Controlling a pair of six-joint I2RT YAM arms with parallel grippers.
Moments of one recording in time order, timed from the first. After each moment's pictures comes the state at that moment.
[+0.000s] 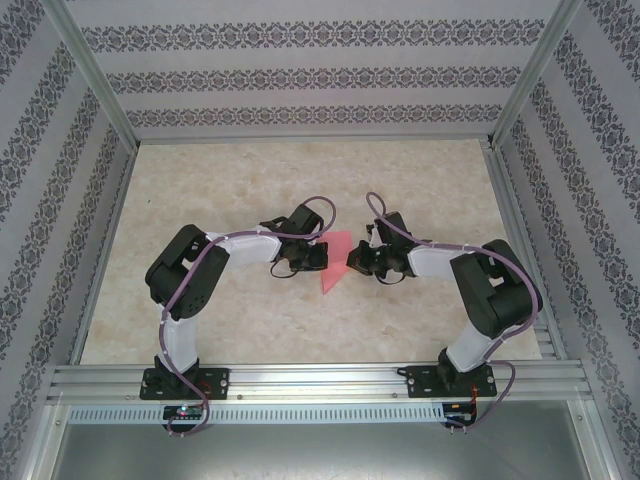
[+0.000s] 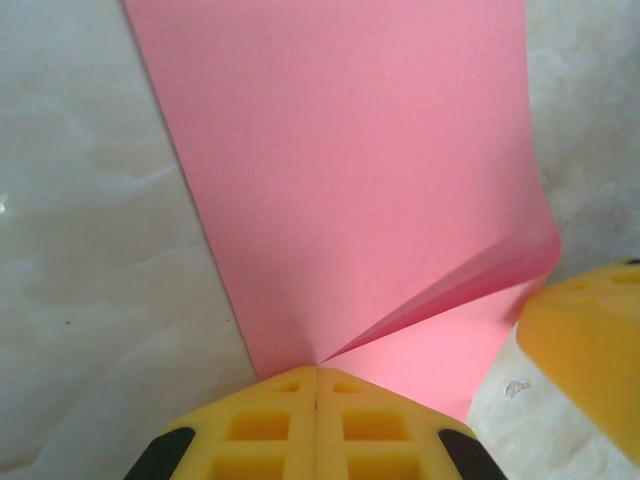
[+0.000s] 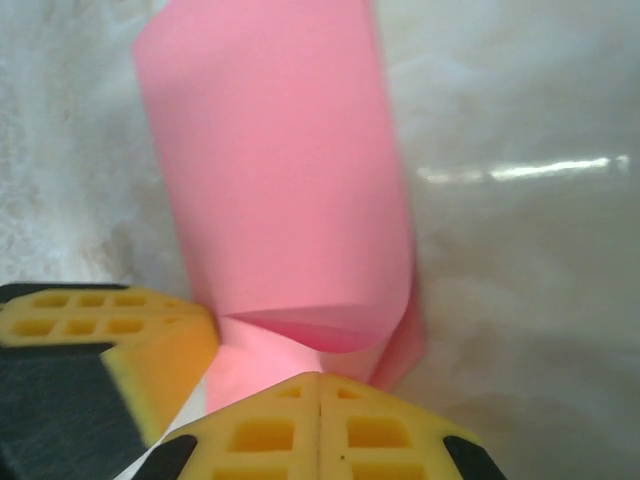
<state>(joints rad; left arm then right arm) -0.68 1.95 1.16 -0.31 0.30 -0.67 0.41 1.68 0.71 -0.01 -0.48 0.75</state>
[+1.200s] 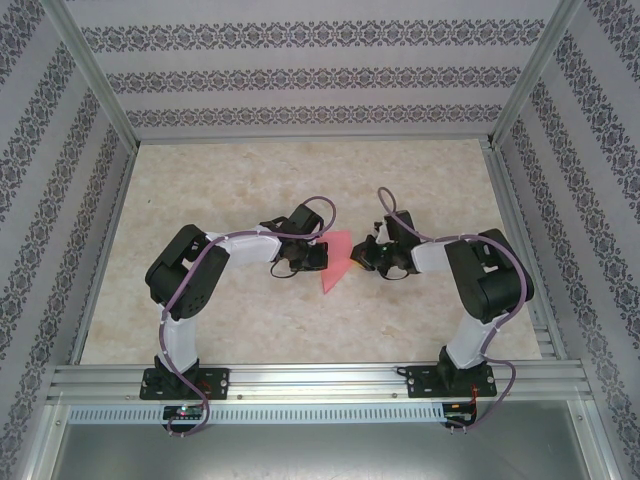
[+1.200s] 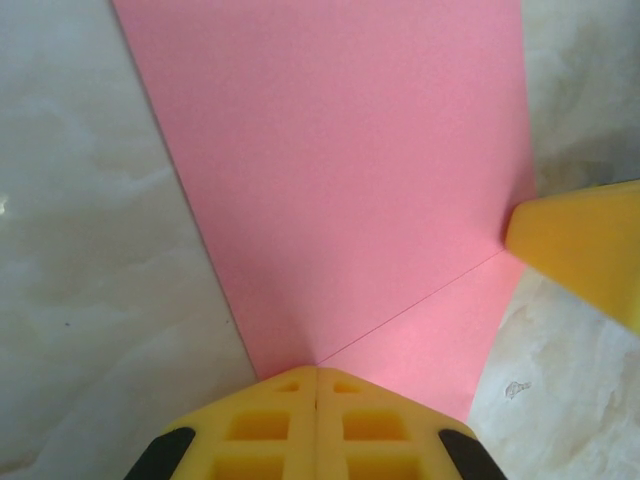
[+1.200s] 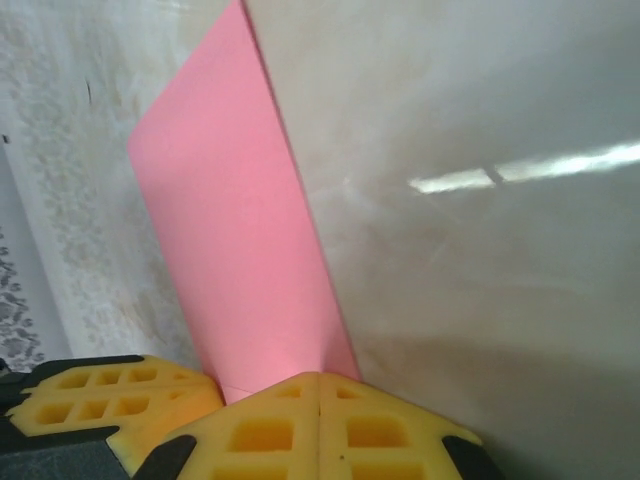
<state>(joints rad) -0.68 1.95 1.16 -0.31 0.30 -0.67 0.31 1.77 0.69 0.16 -0.58 0.85</state>
